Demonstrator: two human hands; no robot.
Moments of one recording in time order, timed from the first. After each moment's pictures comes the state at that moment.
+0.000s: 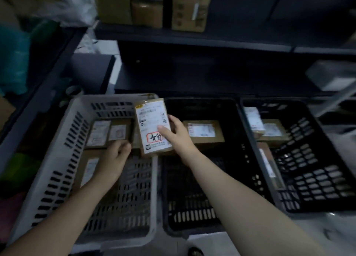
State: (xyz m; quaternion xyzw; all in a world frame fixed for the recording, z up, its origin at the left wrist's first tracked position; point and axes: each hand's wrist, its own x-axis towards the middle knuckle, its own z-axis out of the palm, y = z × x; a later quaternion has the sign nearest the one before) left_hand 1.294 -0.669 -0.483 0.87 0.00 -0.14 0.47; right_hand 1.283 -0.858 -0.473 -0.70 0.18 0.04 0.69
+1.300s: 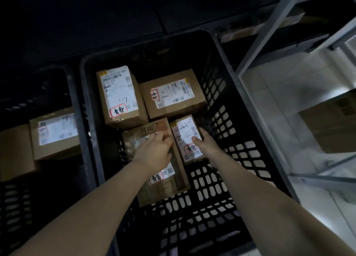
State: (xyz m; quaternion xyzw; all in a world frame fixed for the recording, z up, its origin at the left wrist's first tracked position) left_hand 1.216 -1.208 -0.641 0.86 -0.43 -0.28 -0.04; right_hand 1.123 -1.363 -0.729 -0.62 0.47 0.14 0.61
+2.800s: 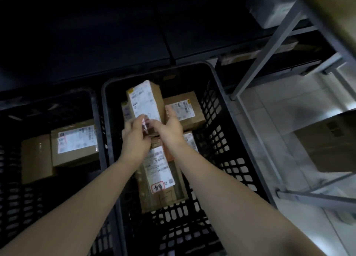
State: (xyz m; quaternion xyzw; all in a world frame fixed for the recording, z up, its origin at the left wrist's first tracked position) left_hand 1.252 -1.201 -0.567 0.91 -0.13 -0.21 0.33; right_hand 1.228 -1.305 -0.601 -0.69 0.36 -0.01 0.63
